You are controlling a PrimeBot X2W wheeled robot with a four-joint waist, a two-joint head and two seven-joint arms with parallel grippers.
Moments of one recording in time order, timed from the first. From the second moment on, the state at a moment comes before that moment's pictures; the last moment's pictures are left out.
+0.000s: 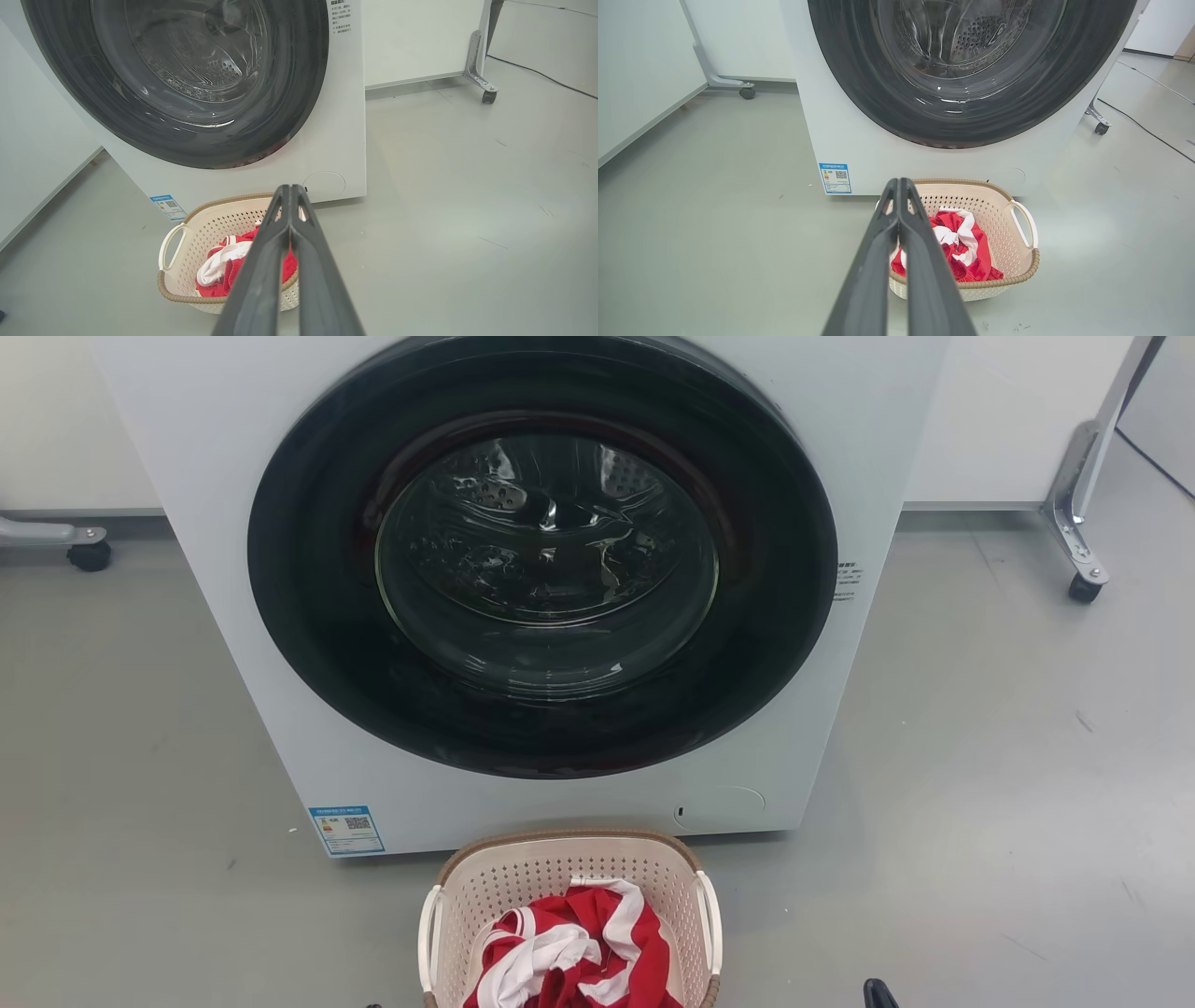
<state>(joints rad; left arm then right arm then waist) 0.11 0.06 -0.20 0.29 -0.25 0.12 -0.24 0.08 -0.07 0.33 0.22 0.33 -0.13 -0.24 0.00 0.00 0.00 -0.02</state>
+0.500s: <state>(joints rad) 0.10 0.06 -0.15 0.29 -0.46 0.08 -0.19 0.07 -0.06 0.25 0.23 0.53 -0.09 -0.18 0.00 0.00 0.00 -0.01</state>
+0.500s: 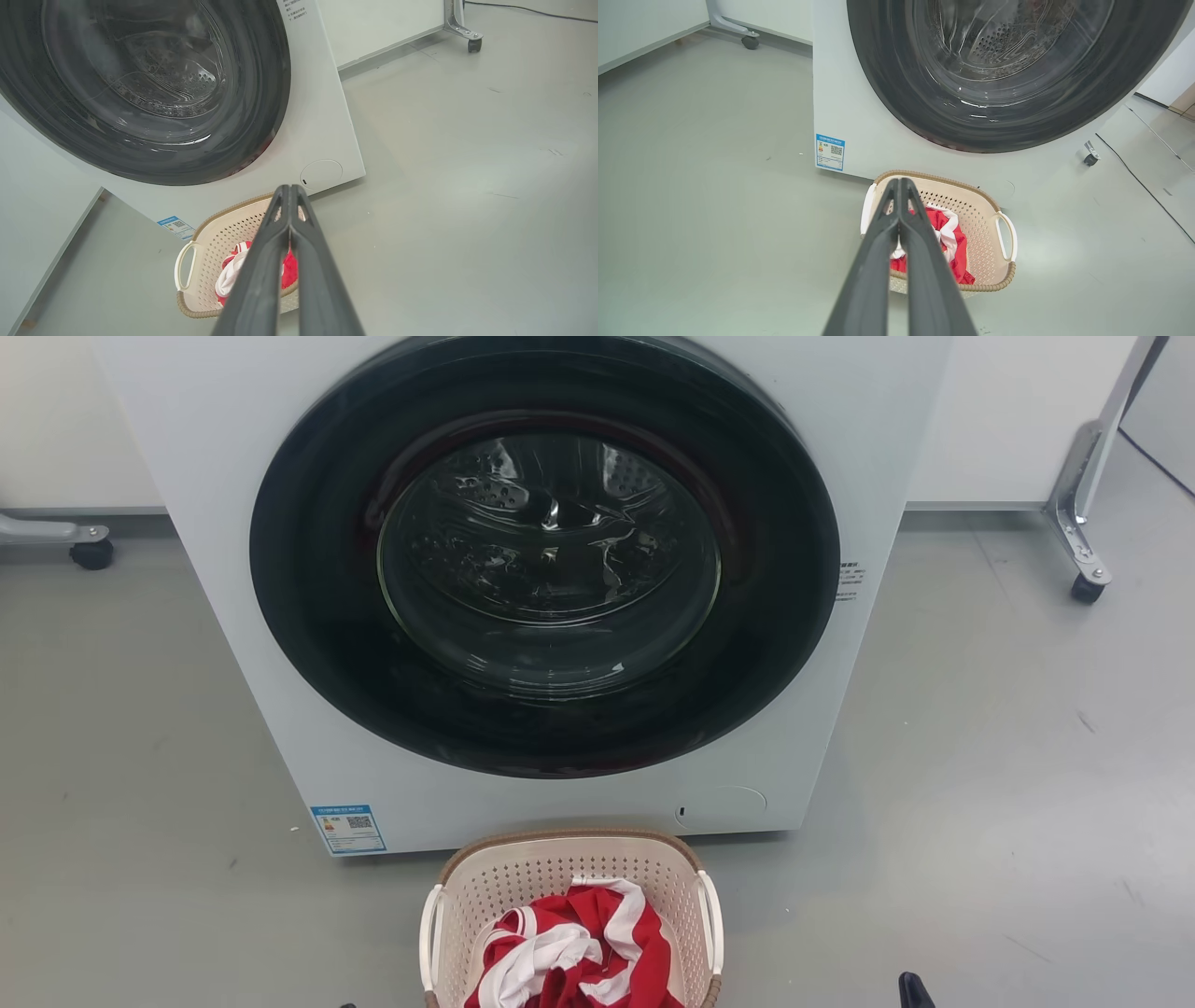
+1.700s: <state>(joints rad) 0.02 0.05 -0.04 0.29 -0.95 -0.01 -0.05 0.00 -0.05 0.09 0.26 1.00 0.00 -0.05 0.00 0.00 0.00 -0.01</state>
